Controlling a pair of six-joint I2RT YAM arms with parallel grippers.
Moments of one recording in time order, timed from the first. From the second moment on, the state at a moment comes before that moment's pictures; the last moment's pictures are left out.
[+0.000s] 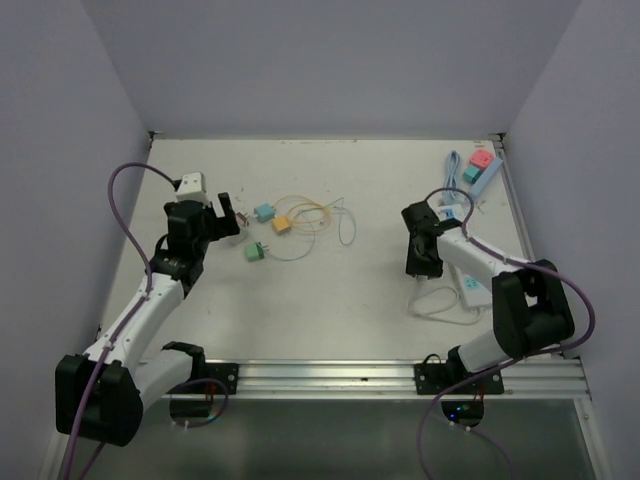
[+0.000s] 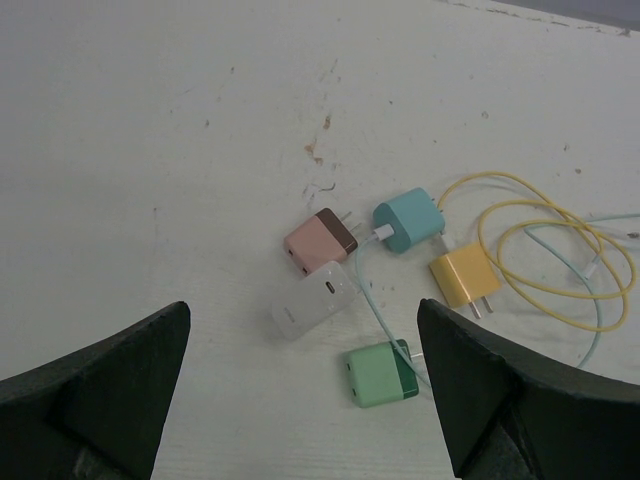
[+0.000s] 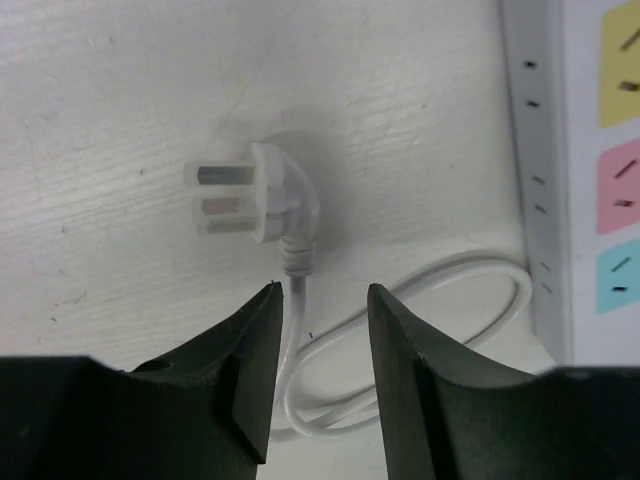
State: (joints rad) left arm -0.18 1.03 0.66 -0.05 -0.22 -0.26; right arm 0.36 1.53 0.88 -0.69 0.30 0.50
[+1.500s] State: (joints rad) left arm -0.32 1.00 0.64 -0.06 -0.29 -0.26; right arm -0.19 2.24 1.79 -0.49 0.34 0.61
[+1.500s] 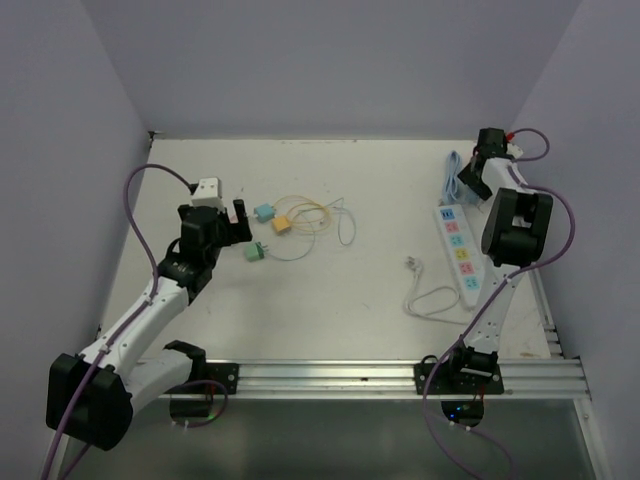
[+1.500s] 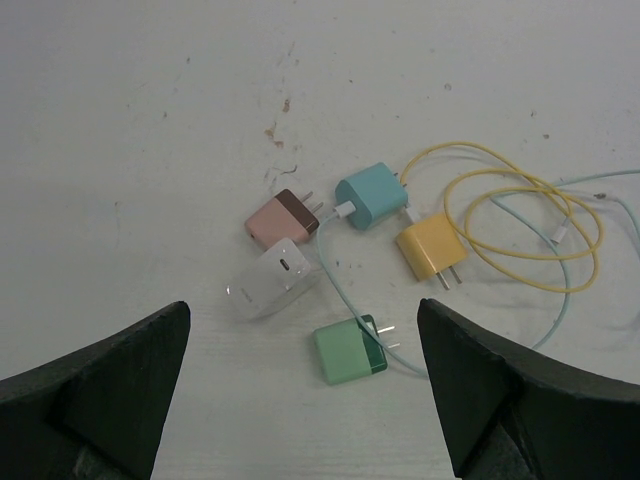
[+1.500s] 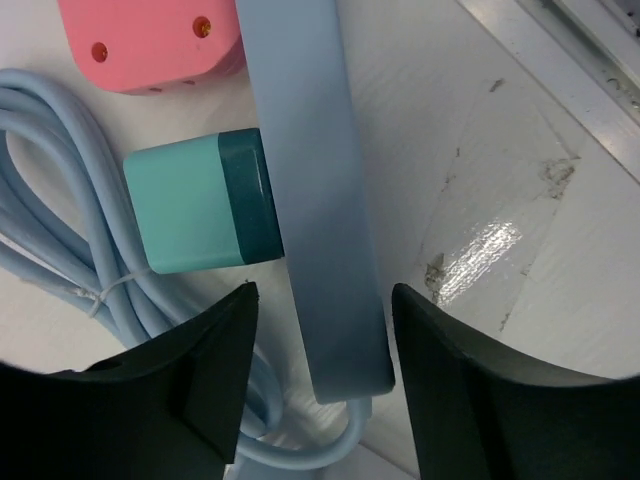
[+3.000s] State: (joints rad) left arm -0.35 1.07 0.65 -0.04 -0.03 -0.34; right arm 0.48 1.42 0.69 -0.21 -0.02 0.62
